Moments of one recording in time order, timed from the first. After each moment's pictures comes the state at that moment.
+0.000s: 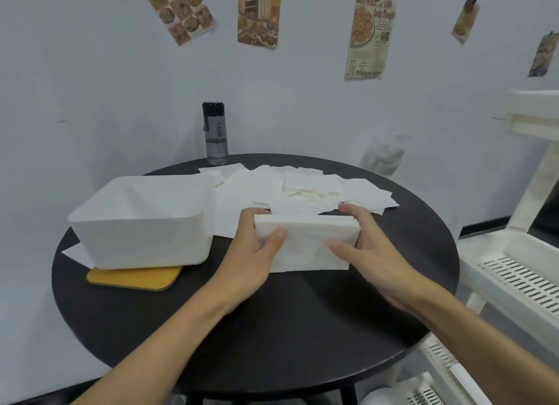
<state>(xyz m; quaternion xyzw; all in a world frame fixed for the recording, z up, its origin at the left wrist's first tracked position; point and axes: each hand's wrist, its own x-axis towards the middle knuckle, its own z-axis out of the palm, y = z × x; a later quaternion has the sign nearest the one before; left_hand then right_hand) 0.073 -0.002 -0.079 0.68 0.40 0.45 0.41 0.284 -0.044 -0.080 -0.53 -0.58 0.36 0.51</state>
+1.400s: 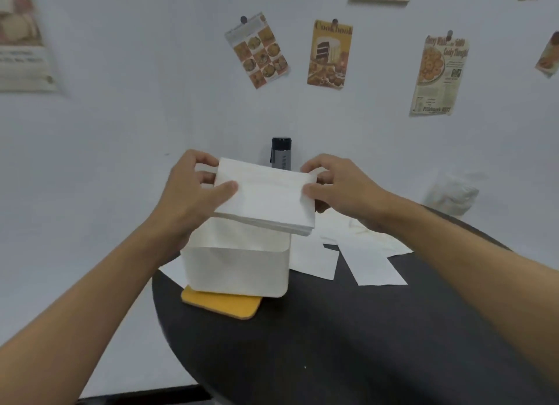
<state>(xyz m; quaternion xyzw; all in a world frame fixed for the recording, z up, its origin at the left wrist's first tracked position) -0.086 0.026 0.044 0.60 0.51 0.56 0.26 0.153 0.041 0.059 -0.48 -0.74 0.26 0.40</state>
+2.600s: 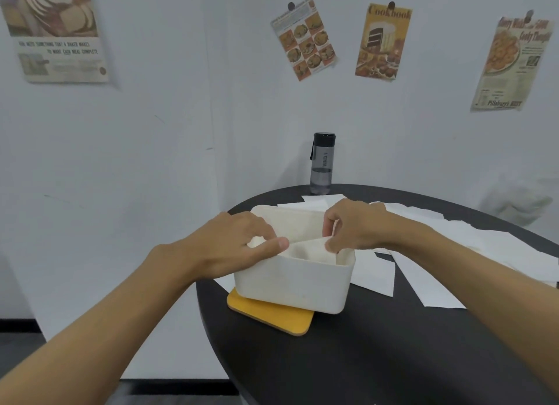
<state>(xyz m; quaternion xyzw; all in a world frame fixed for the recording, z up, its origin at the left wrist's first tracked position) -0.141 0.055 -0.001 0.83 0.54 0.13 0.08 0.096 0.095 0.019 -0.59 -0.80 0.07 0.09</state>
